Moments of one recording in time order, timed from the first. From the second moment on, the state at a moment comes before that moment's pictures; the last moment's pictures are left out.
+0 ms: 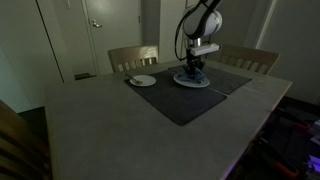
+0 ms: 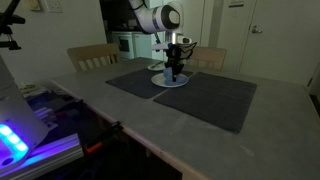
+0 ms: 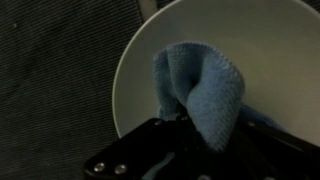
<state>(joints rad) 0.02 0.64 -0.12 -1.89 -0.09 2.38 0.28</state>
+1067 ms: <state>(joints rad) -0.08 0.56 0.18 -1.87 0.30 2.41 -0.16</state>
